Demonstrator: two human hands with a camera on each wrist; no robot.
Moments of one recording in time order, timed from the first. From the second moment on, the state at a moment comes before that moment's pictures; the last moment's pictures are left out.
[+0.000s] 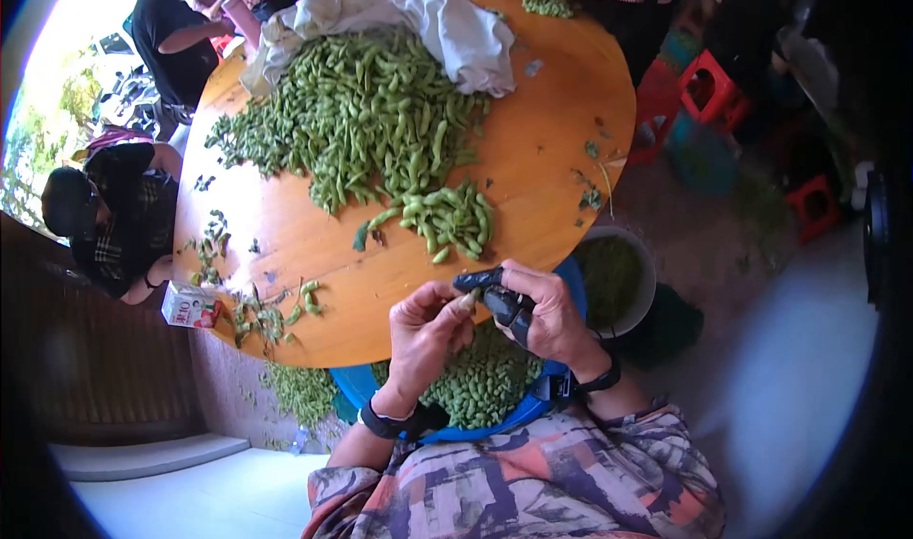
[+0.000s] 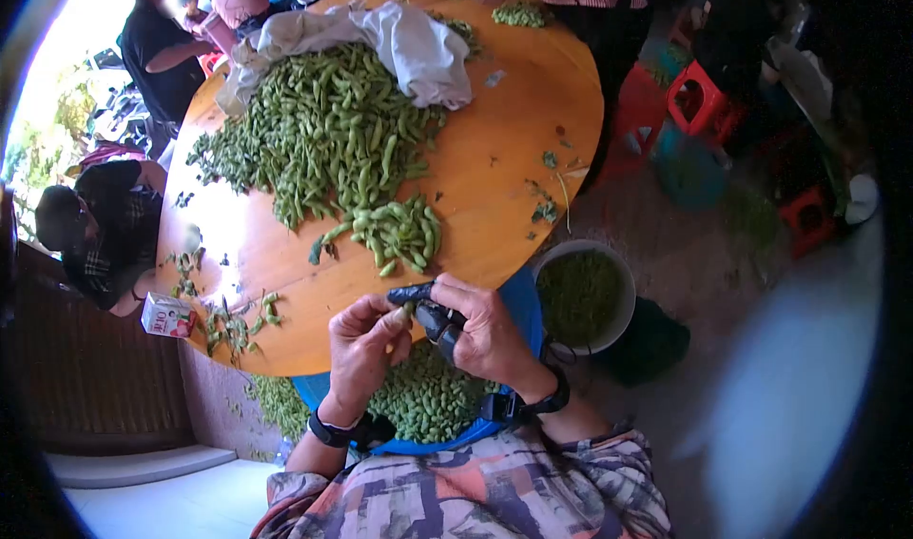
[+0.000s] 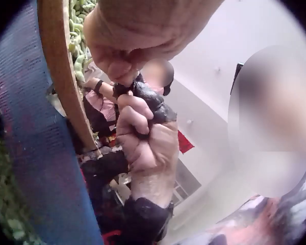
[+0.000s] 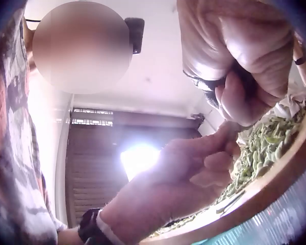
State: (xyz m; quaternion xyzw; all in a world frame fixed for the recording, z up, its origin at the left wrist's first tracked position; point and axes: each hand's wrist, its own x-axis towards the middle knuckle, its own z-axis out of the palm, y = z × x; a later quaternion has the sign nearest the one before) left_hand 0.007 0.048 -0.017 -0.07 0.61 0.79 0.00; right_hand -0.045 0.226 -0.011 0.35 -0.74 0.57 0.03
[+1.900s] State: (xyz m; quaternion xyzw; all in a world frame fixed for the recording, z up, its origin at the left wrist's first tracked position) left_hand 0.016 0.066 -0.037 -0.08 0.41 0.90 0.13; right_hand -0.024 0.224 -0.018 0.23 -0.82 0.52 0.09
